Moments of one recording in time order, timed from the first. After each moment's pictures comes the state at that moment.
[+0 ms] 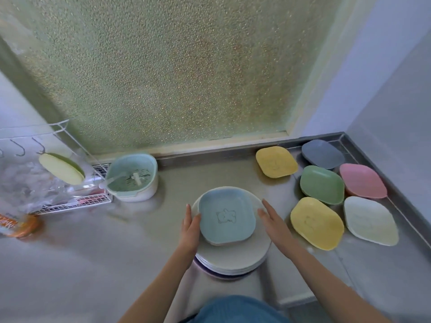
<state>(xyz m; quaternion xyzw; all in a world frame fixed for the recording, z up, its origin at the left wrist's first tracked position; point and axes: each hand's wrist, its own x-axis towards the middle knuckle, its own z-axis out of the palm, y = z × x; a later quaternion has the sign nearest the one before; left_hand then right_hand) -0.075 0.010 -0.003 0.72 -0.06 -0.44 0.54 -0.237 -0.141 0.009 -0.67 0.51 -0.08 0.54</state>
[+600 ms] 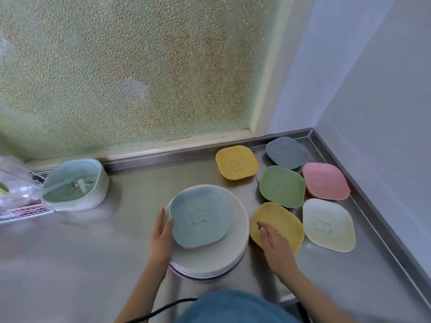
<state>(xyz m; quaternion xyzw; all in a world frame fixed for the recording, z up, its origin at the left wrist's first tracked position) -0.146 -0.065 -0.004 0.73 -0.01 -0.34 0.59 -0.365 -0.216 -0.027 -0.77 0.49 -0.11 0.39</state>
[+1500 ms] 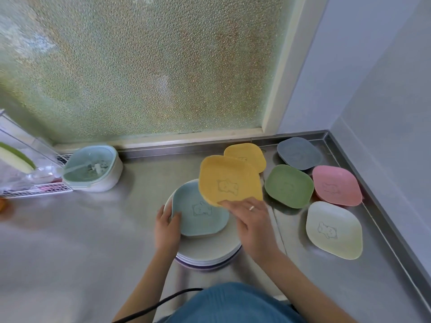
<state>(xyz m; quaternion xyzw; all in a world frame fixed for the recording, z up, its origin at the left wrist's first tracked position) -0.166 -0.073 -0.005 0.81 -0.06 -0.24 0.54 -0.316 -0.203 0.044 -0.89 0.18 -0.34 0.24</state>
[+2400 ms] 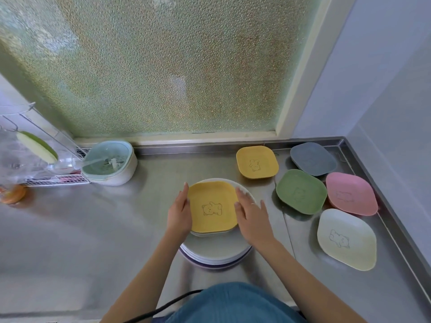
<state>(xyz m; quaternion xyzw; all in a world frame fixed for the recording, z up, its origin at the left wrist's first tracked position) -0.145 -0.088 0.000 0.82 -0.13 -0.24 0.51 -0.282 -0.218 0.004 -0.89 0.33 -0.05 0.32</state>
